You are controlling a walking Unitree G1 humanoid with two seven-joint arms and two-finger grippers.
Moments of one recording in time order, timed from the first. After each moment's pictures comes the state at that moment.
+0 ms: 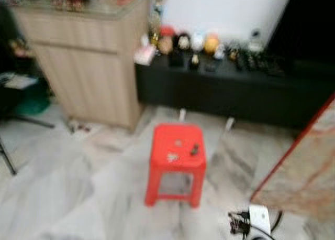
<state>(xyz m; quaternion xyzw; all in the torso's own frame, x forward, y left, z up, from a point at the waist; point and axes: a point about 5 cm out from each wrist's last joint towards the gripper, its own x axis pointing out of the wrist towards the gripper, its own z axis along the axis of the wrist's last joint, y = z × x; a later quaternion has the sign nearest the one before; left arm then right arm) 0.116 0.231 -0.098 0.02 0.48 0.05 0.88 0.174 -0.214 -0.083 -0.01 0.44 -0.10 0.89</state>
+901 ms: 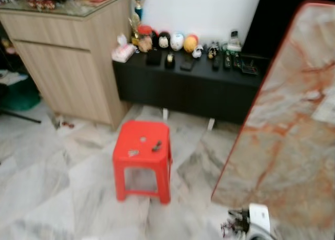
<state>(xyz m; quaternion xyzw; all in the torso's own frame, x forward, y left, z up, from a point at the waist) 0.128 0.214 -0.098 0.02 0.47 0.03 0.88 0.173 -0.218 -0.083 0.00 0.44 -0.12 0.89</state>
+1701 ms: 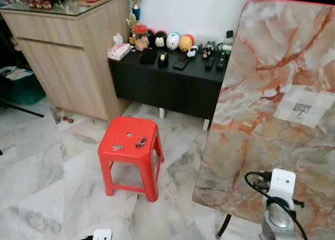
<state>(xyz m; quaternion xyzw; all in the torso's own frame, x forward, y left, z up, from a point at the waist) 0.134 0.198 -0.098 0.01 0.46 0.02 0.89 0.247 -0.245 0.009 -0.14 0.11 -0.24 0.95</state>
